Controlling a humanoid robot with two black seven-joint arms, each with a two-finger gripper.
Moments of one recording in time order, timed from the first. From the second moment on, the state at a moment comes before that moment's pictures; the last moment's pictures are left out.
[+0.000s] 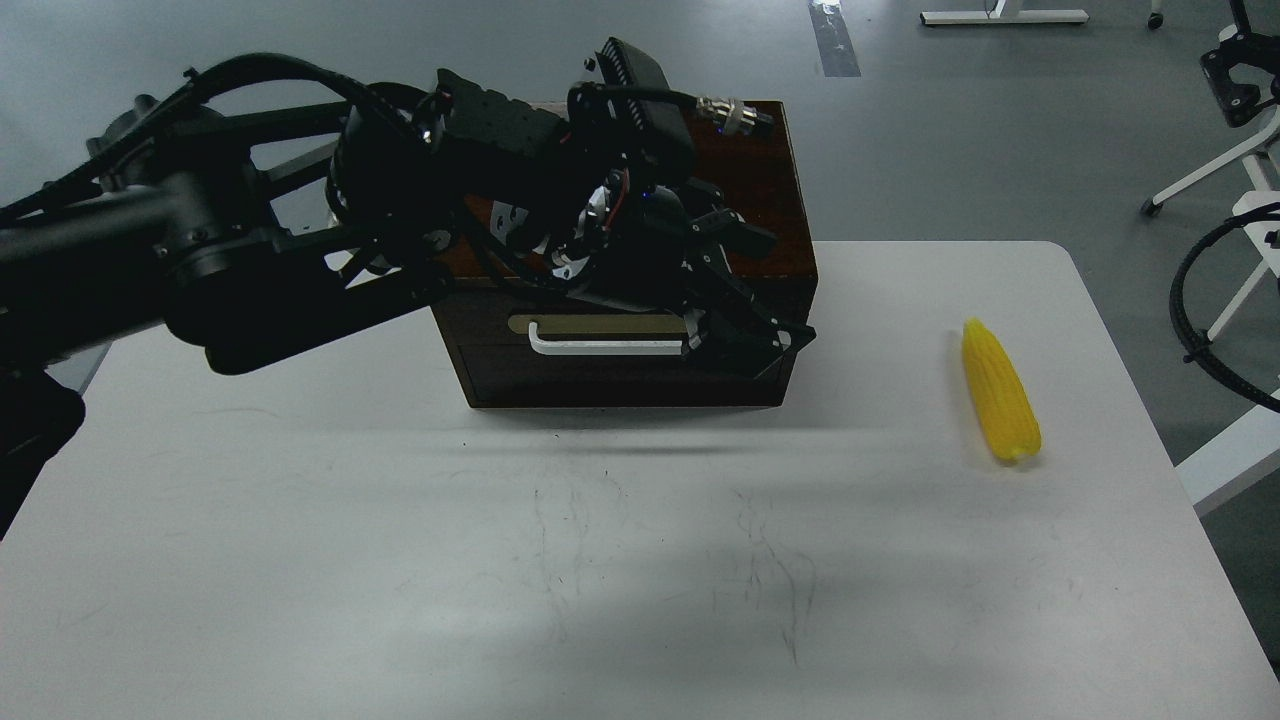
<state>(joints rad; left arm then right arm) -1.40 0.34 -0.21 -1.38 1.94 -0.49 -0.39 0.89 -0.64 0.79 0.57 0.47 0.49 0.19</state>
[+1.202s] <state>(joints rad) -1.43 0.35 0.07 -1.28 2.10 -0.43 -0.46 0.89 -0.63 0.79 0.51 0.46 0.49 0.19</state>
